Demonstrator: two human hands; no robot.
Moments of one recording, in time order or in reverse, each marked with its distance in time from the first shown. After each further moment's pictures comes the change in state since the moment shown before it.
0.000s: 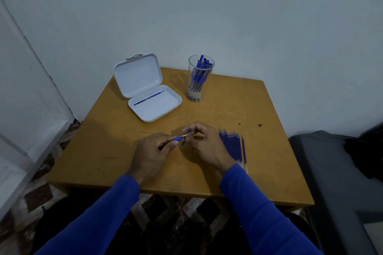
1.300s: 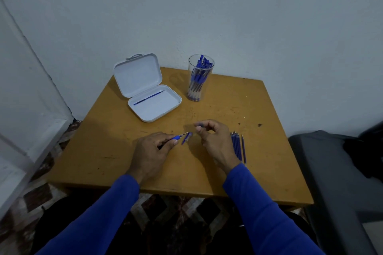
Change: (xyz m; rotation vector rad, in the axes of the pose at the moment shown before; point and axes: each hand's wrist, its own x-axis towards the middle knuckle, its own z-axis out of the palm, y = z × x) left_hand 0.001 0.002 0.001 -0.027 0.006 -0.047; right_hand 0.001 -0.001 -0.007 0.055 0.295 0.114
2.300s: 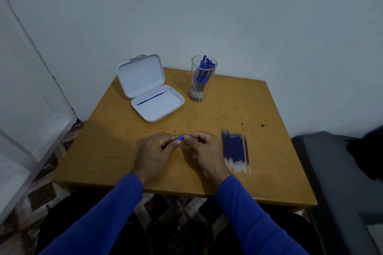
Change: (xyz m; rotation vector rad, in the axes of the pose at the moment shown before) left_hand -0.001 -0.003 -0.001 0.049 -0.021 0.012; right_hand -0.028 0.001 0.026 0.192 -0.099 0.109
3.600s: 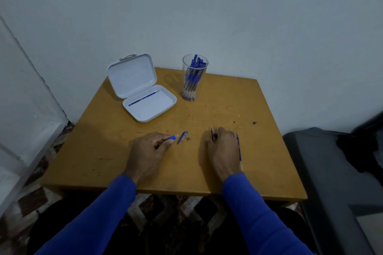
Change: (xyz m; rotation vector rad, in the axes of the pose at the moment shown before) left_hand -0.001 0.006 0.001 0.003 0.001 -0.050; right_hand 0.012 0.012 -0.050 -0.821 0.372 -0.008
